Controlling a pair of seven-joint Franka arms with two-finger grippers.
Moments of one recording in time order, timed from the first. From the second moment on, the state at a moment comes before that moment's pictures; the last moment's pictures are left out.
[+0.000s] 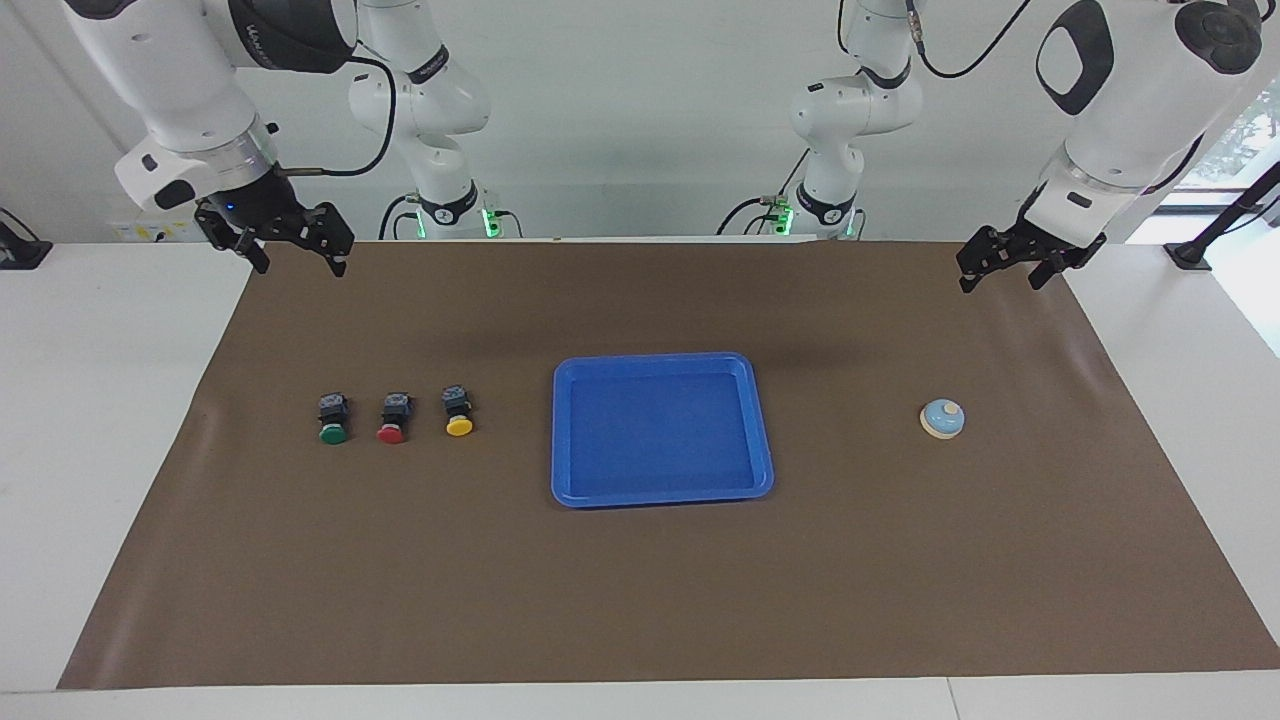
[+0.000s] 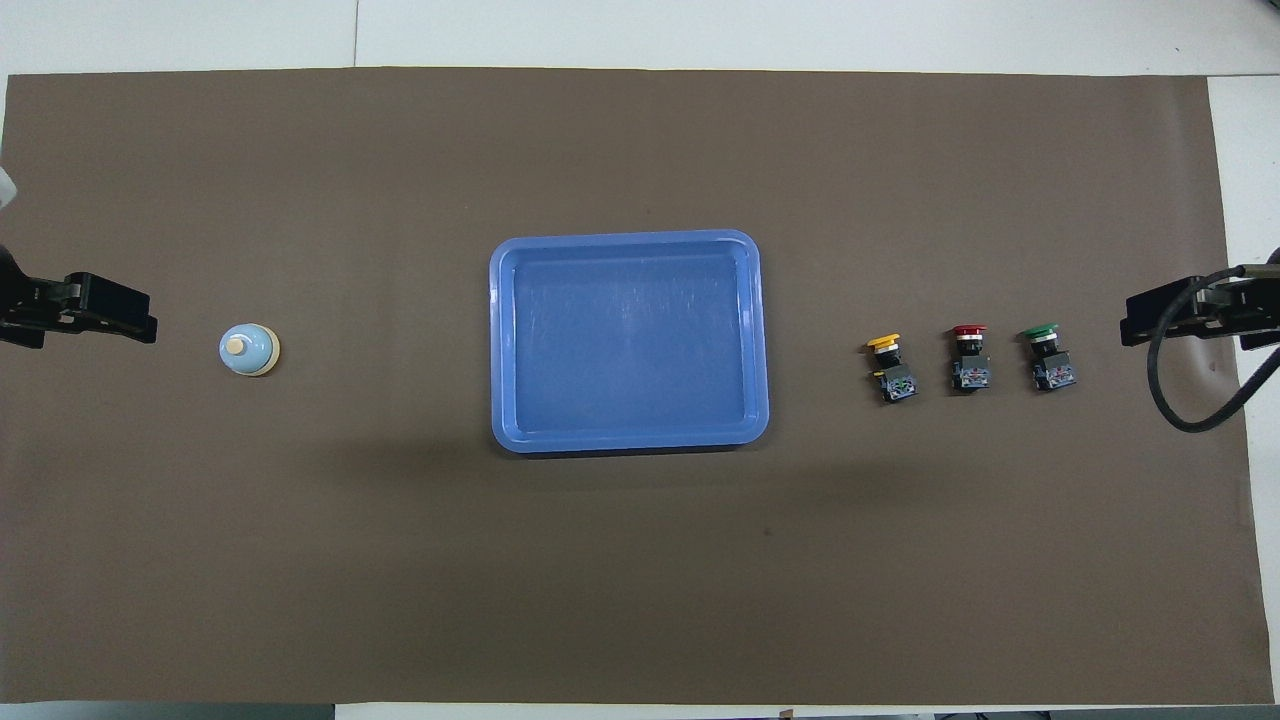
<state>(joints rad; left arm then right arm) 0.10 0.00 -0.12 -1.64 0.01 1.56 0.00 -0.04 -0.04 0.01 -1.65 -0.03 1.53 0.03</state>
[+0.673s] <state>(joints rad) 0.10 0.00 -0.12 -1.65 0.01 1.60 -0.01 -0.04 -0.04 0.01 -1.65 -0.03 1.53 0.03</state>
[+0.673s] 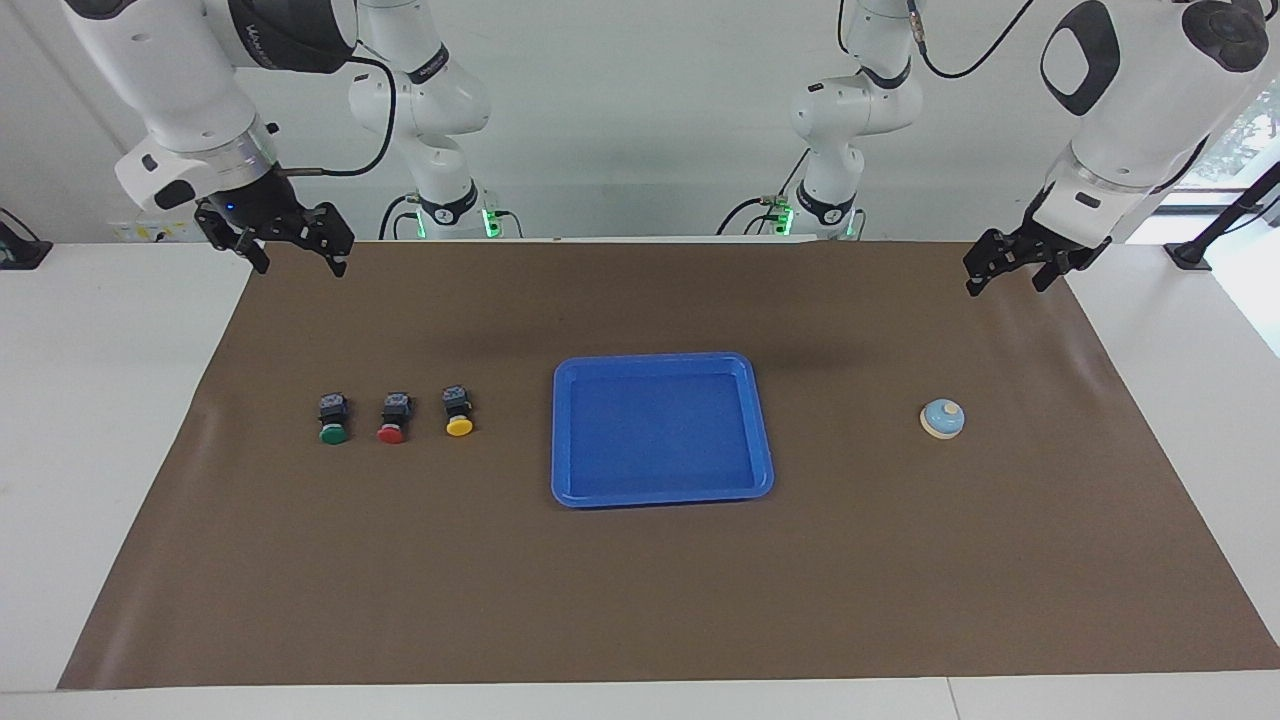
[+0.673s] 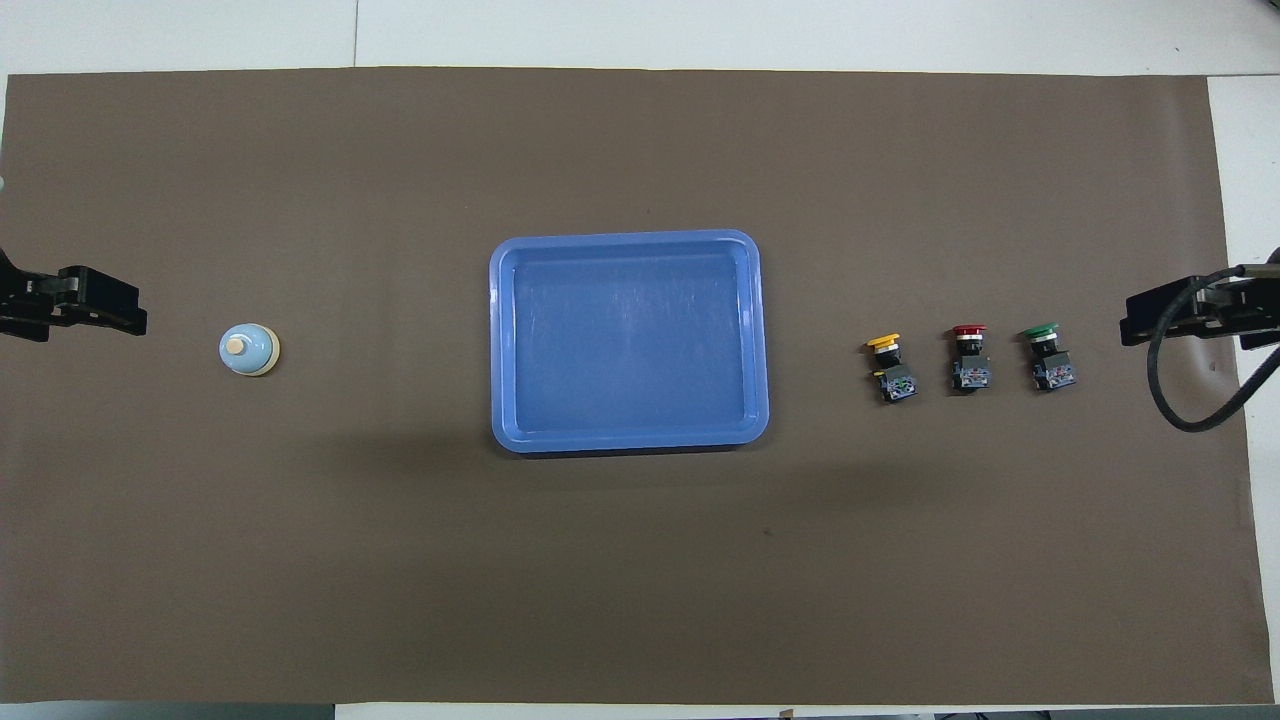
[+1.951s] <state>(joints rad) 0.15 0.13 -0.13 -1.99 0.01 2.09 -0.02 -0.04 -0.04 0.01 -1.65 -0.03 1.53 0.03</state>
